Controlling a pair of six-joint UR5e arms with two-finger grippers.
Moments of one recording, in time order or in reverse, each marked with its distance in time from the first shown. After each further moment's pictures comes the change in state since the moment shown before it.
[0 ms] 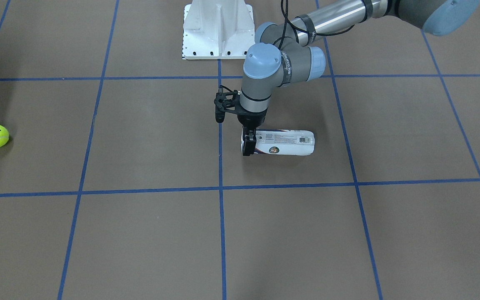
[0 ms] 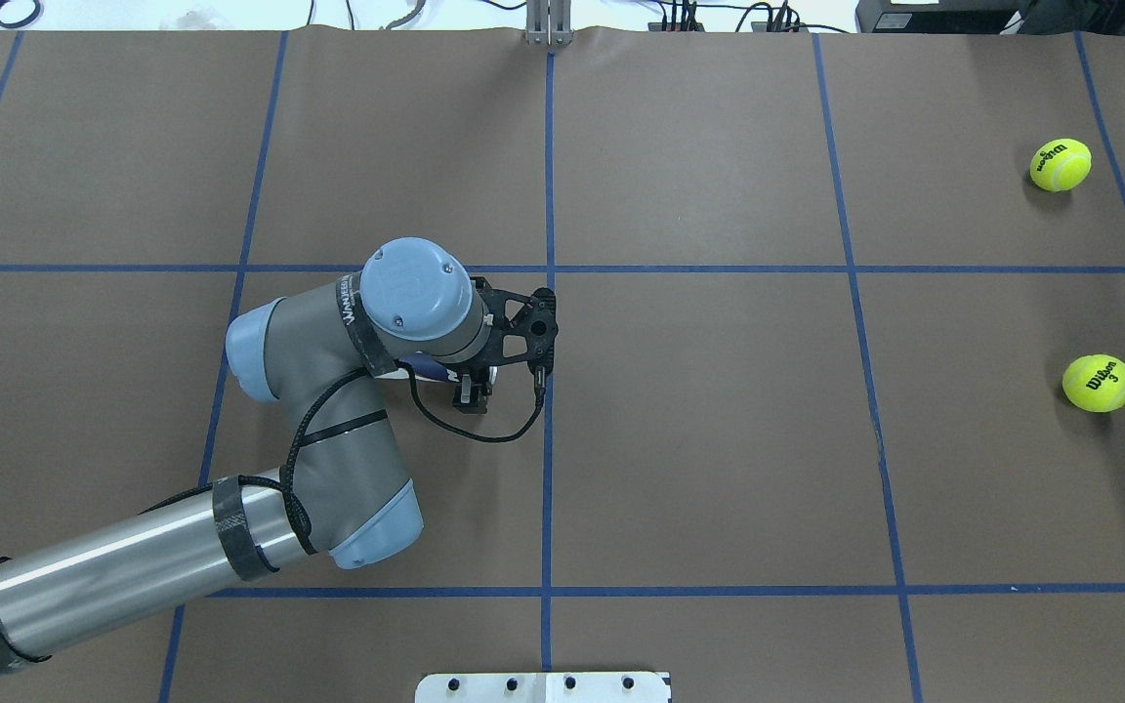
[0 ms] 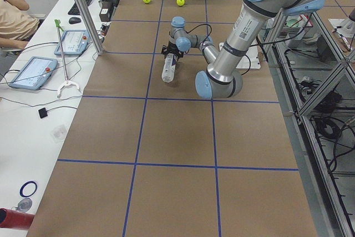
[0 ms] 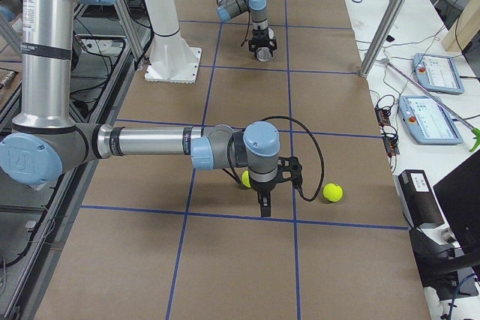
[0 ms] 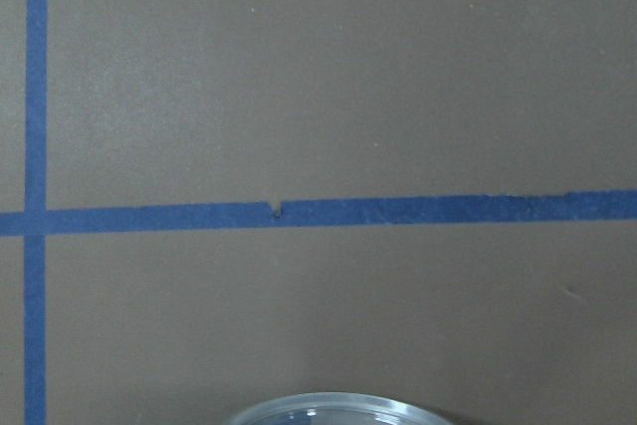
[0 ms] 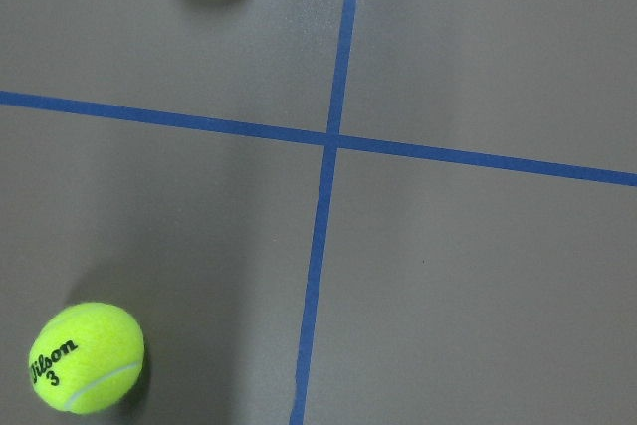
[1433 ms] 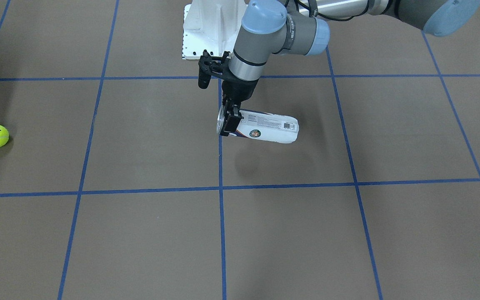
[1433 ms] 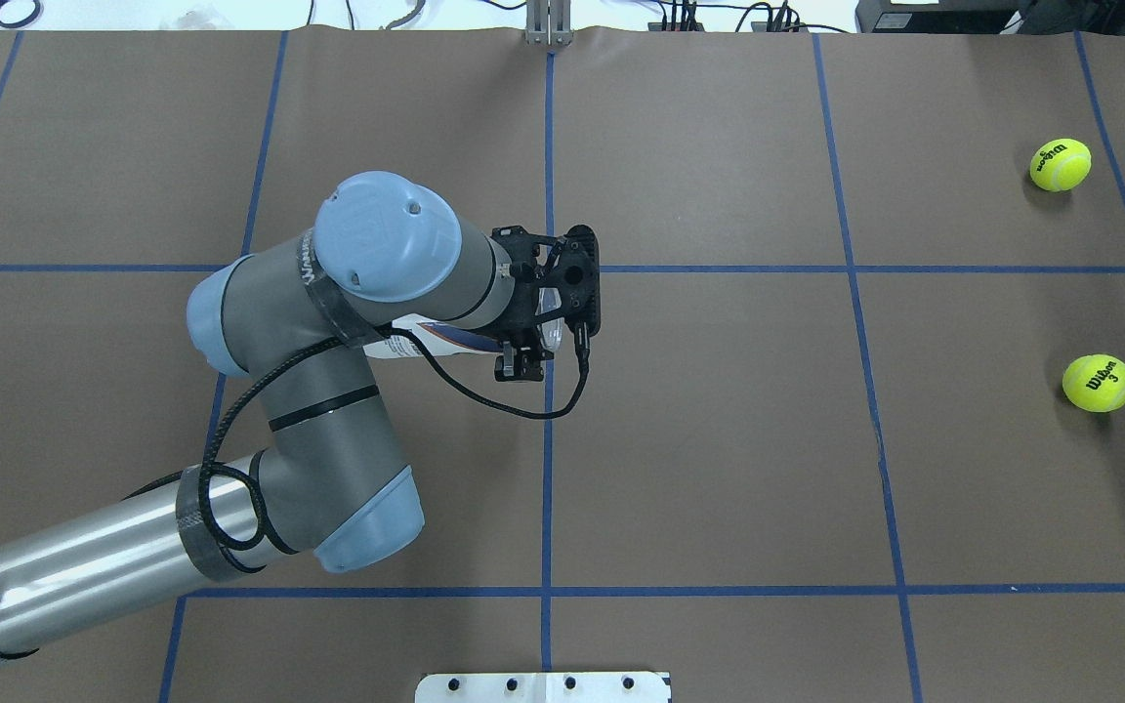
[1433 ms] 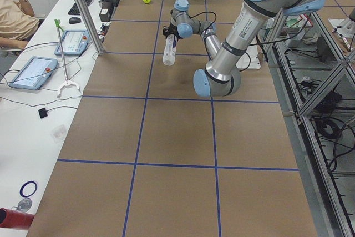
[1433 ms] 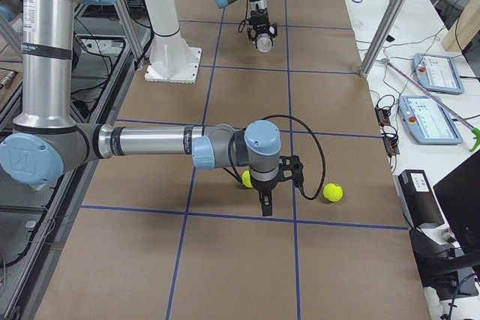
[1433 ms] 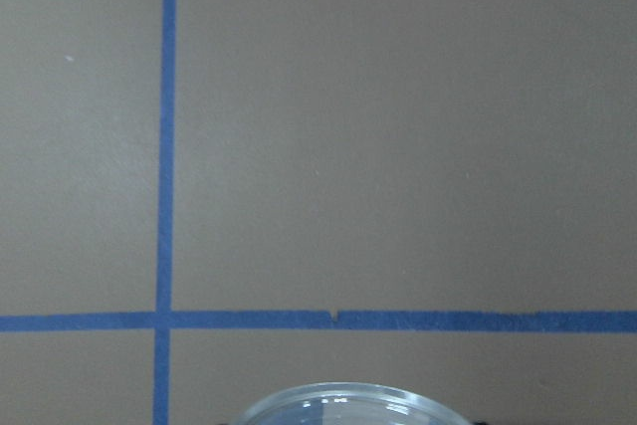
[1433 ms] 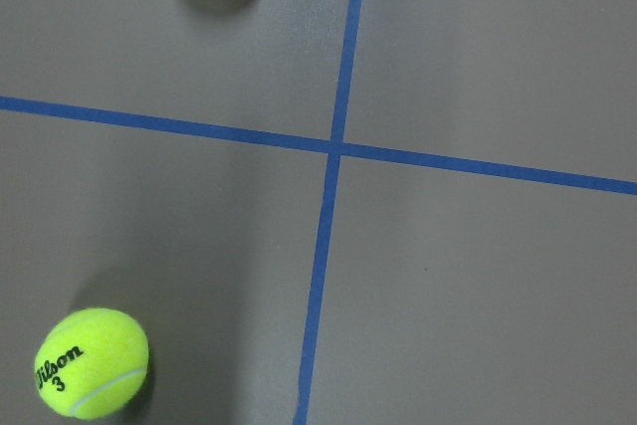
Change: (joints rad) left arm -0.042 -0.037 -0.208 -0.025 -0.084 -0.108; right arm 0.000 0.005 0.000 0.001 0.001 0.000
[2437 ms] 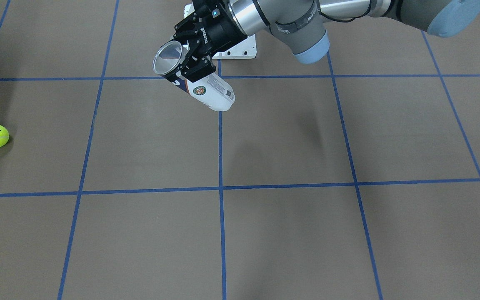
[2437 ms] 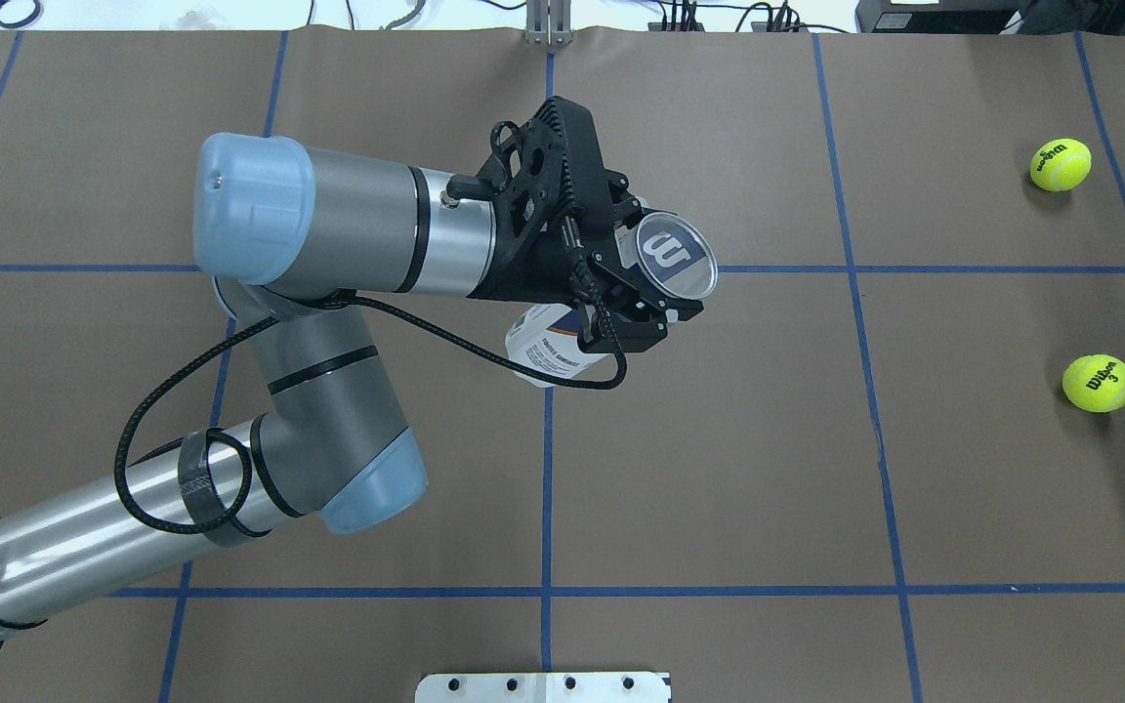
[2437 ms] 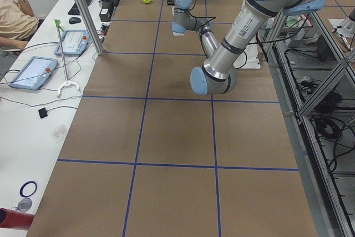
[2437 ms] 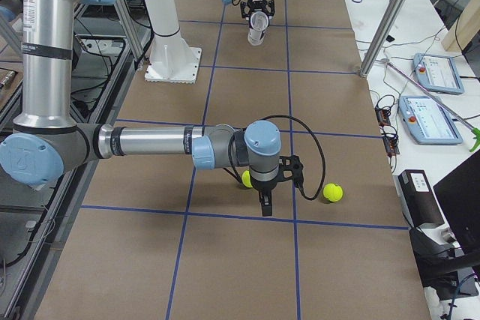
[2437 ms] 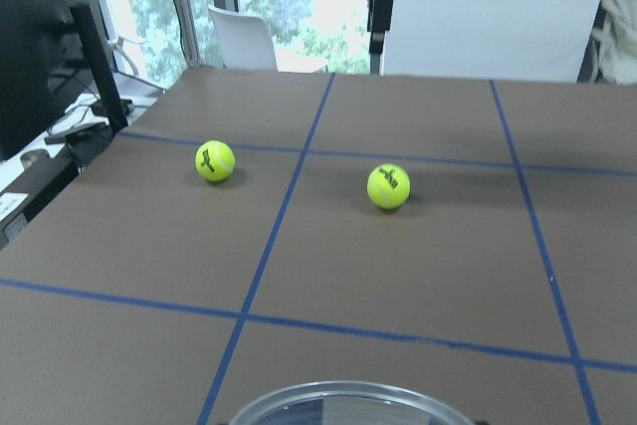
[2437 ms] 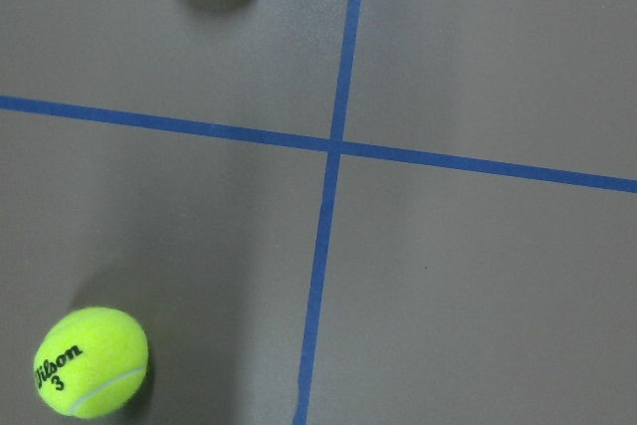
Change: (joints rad) left arm -0.033 -0.020 0.060 -0.813 -0.088 -0.519; right arm 0.000 0.000 0.000 -0.002 0.002 0.000
